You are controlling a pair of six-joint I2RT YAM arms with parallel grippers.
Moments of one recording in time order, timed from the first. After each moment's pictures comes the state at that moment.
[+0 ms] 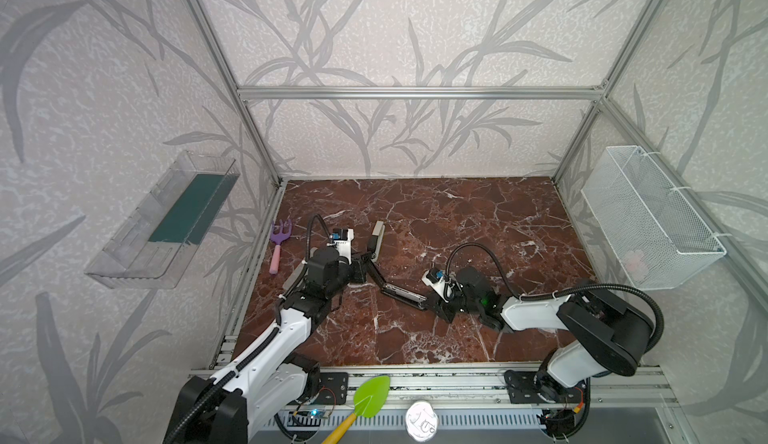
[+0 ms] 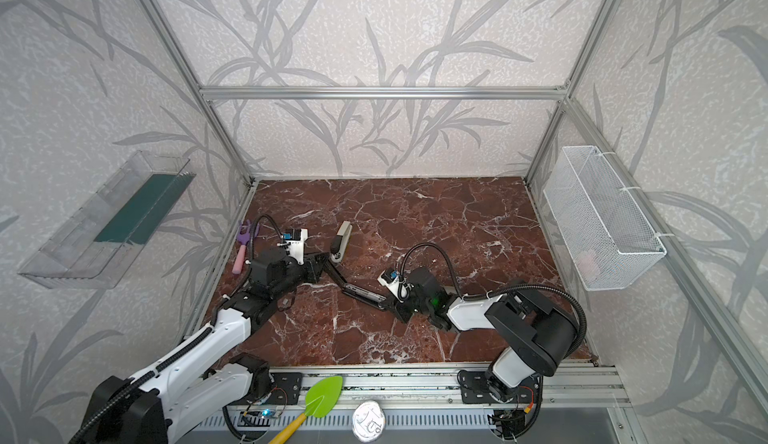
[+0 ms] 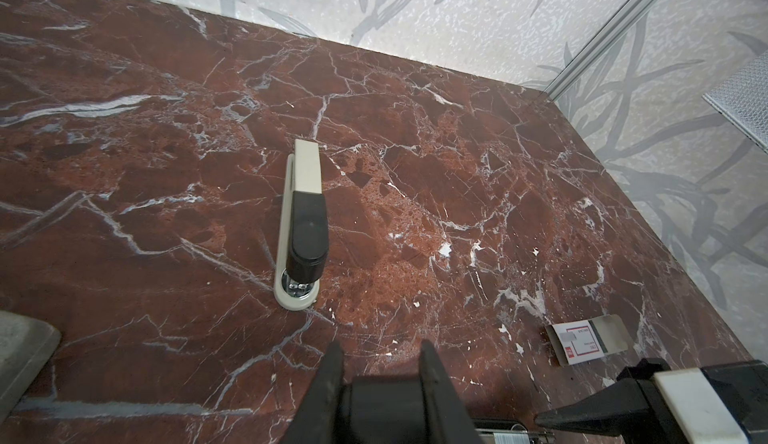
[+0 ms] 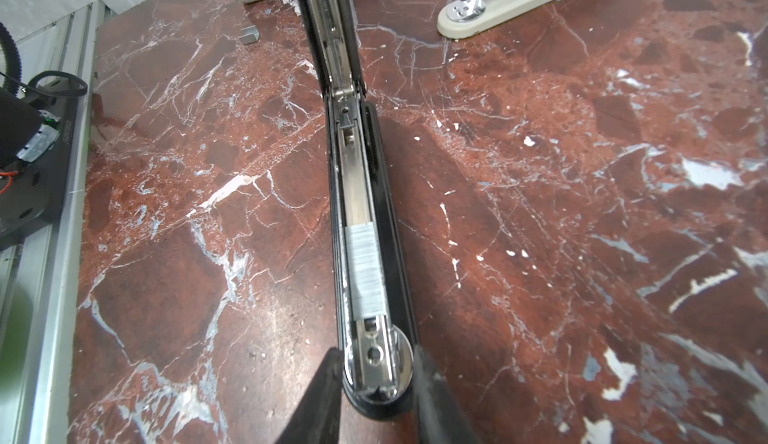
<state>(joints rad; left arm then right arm) -0.33 0.97 0.45 0.09 0.17 -0.37 0.78 1.57 0.45 0.49 -0.37 -0.01</state>
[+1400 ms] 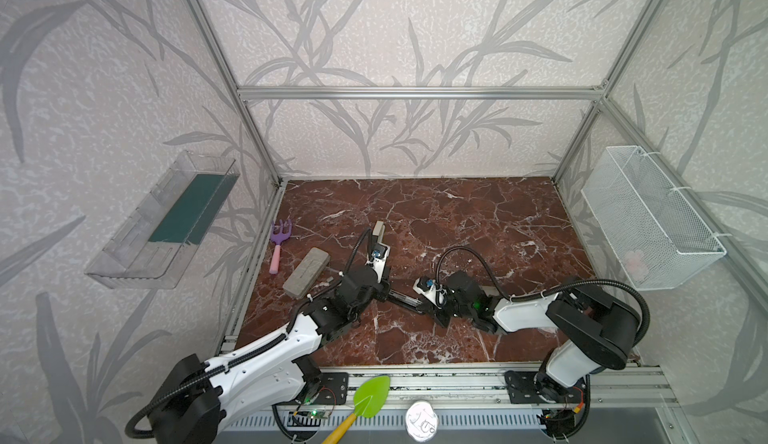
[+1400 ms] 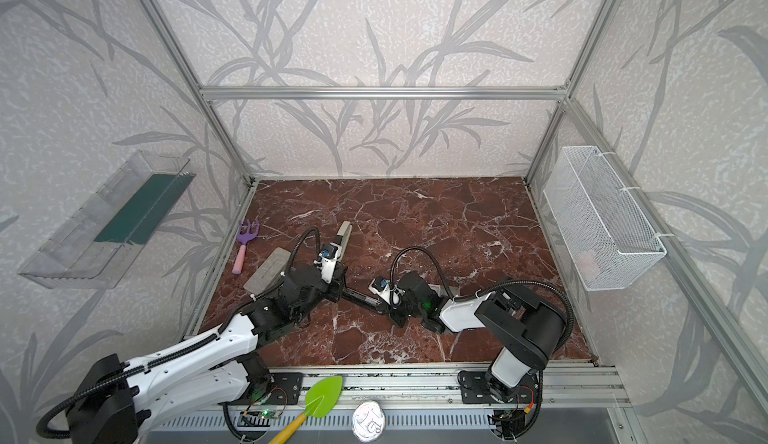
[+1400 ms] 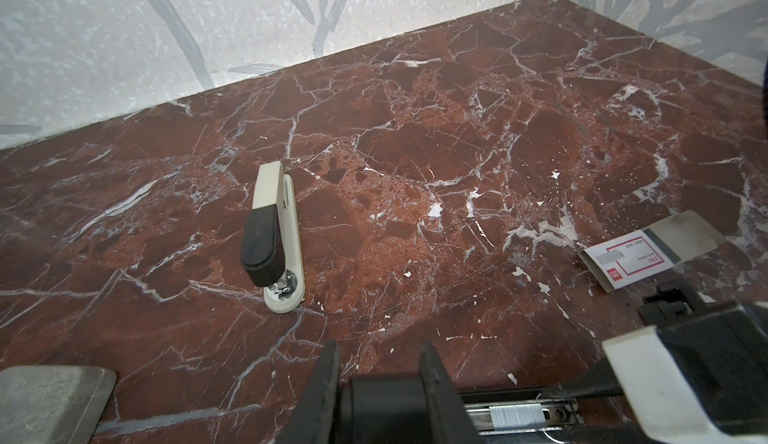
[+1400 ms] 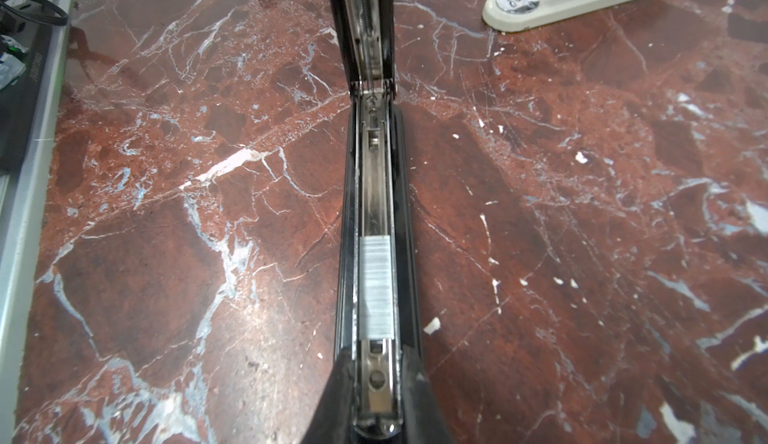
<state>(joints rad) -0.81 1.00 0.49 0.01 -0.32 -0.16 0.85 1.62 0.48 0.50 -0.28 -0.08</state>
